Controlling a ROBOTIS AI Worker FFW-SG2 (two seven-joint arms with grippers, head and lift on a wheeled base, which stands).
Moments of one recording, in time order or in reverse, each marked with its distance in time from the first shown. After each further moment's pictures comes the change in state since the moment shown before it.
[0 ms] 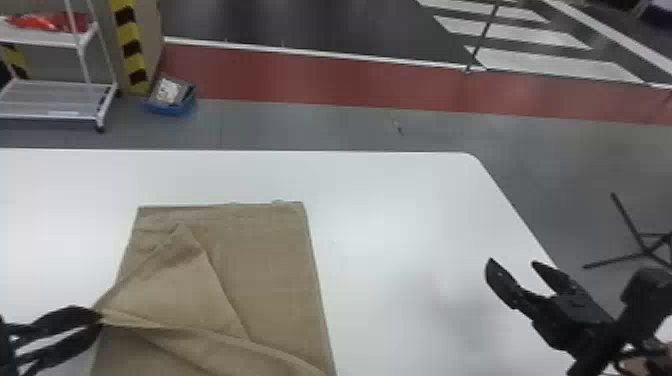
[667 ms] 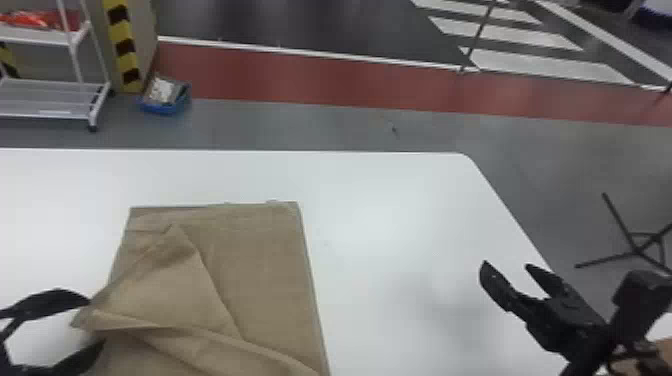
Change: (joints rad) left arm 0.003 -0.005 -0.004 -0.025 0.025 0.000 -0.026; right arm 0.015 0.002 -0.006 0.003 -0.008 -0.001 -0.007
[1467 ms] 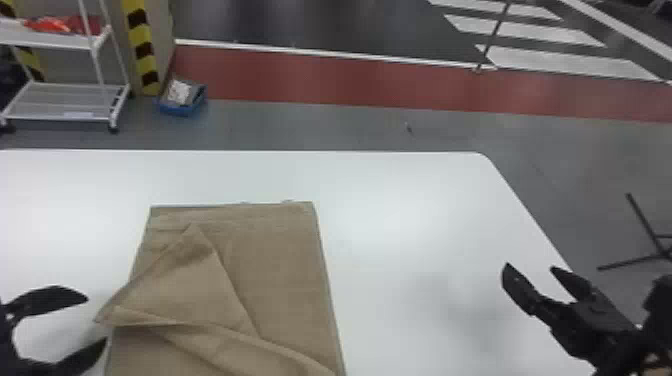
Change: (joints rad) left arm -0.018 0.006 0.030 0.016 0.026 0.092 -0.020; right arm 0.016 0.000 -0.003 -0.022 0.000 -0.001 -0.012
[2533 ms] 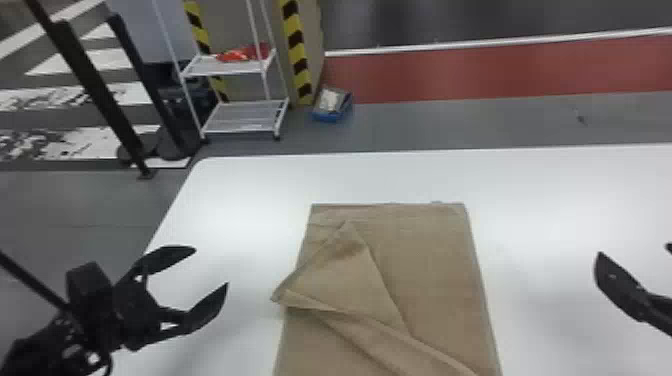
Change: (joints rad) left arm 0.013 -0.102 0.278 0.129 0.366 -0.175 0.048; right arm -0.045 -0.037 0.302 -0.038 0.158 -0.051 -0.002
